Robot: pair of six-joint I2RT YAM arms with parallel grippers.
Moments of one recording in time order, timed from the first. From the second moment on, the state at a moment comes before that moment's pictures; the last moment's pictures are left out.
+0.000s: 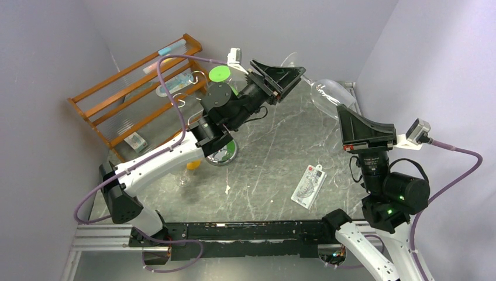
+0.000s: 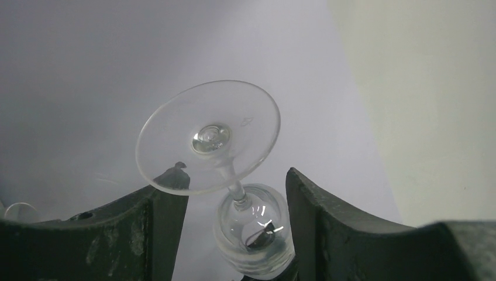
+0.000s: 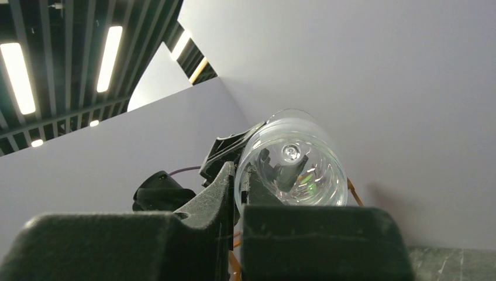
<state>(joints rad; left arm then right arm) -1.02 1.56 1.60 0.35 -0.14 -1.23 0.45 0.45 0.89 0.30 0.03 0.72</state>
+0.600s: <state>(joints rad) -1.04 1.67 1.71 0.41 -0.28 -1.29 0.45 0.48 0.83 0.40 -0.01 0.72</state>
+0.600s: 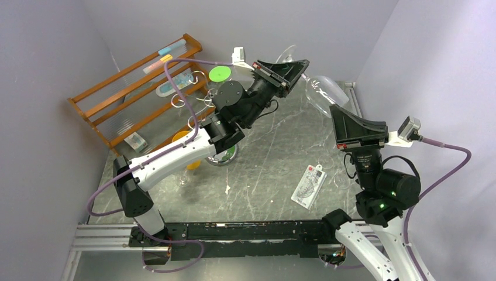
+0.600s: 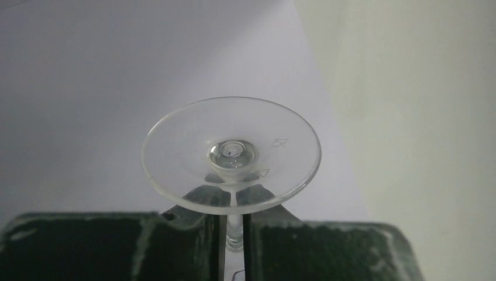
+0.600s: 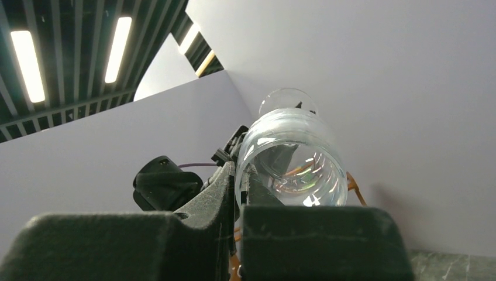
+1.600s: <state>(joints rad) -1.04 1.49 1.60 0.29 0.00 -0.38 0.44 0.61 1.18 -0.19 -0.24 0.35</state>
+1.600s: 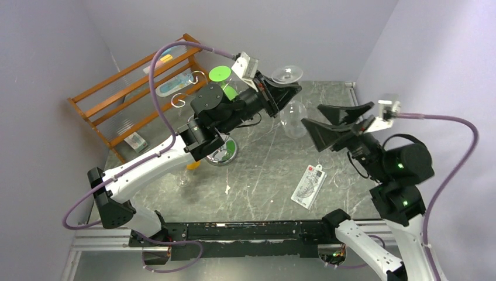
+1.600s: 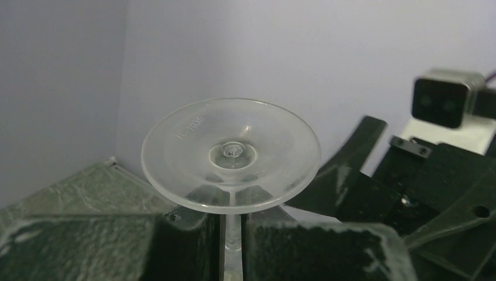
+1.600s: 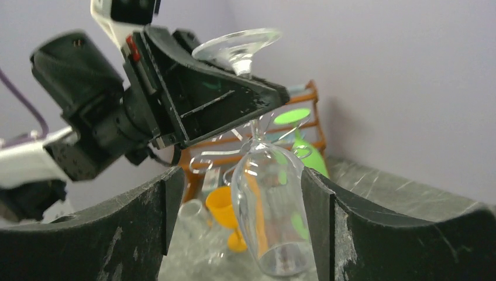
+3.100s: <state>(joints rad) -1.04 1.34 1.38 0.24 0.35 -0.44 0.45 0.70 0.92 0.18 -0.67 0.45</state>
